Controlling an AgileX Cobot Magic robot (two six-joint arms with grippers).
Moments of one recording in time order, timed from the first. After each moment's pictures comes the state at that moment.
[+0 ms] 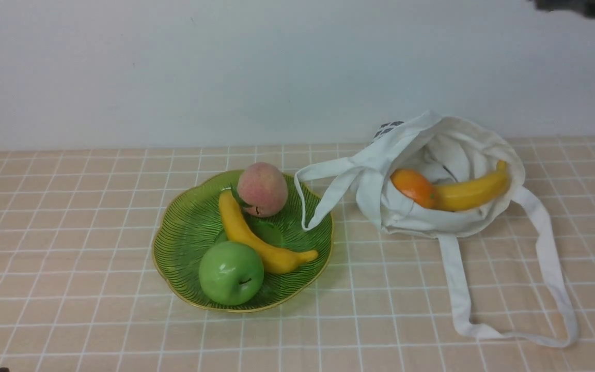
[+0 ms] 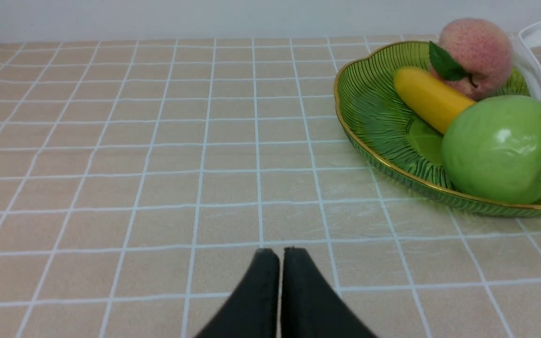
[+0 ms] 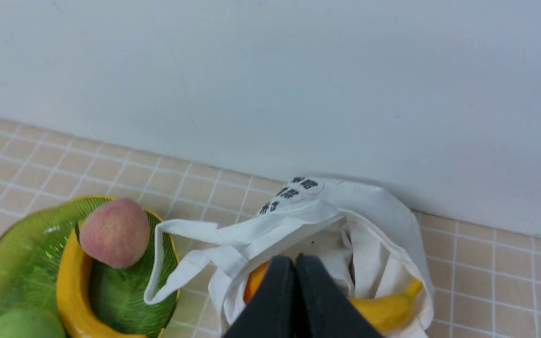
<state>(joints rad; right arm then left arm) 0.40 1.20 -1.48 -0.14 0.95 0.16 -0.05 -0.02 0.03 0.01 0.37 -0.04</state>
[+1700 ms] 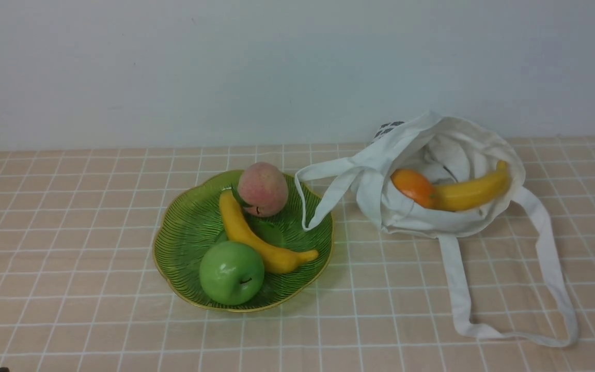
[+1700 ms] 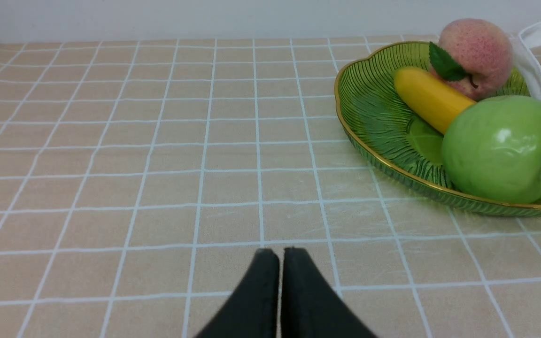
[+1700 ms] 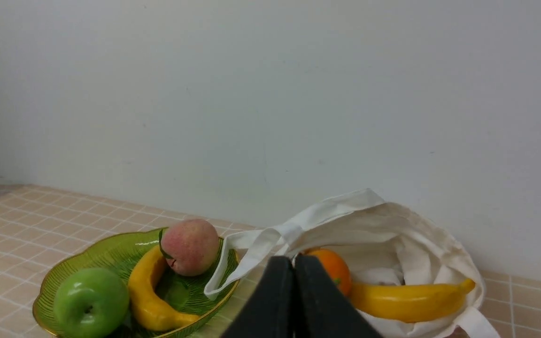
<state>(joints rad) 0.40 0.07 -0.27 0.04 0.34 -0.04 -0.05 -0.02 0.03 0.01 0.37 -0.04</state>
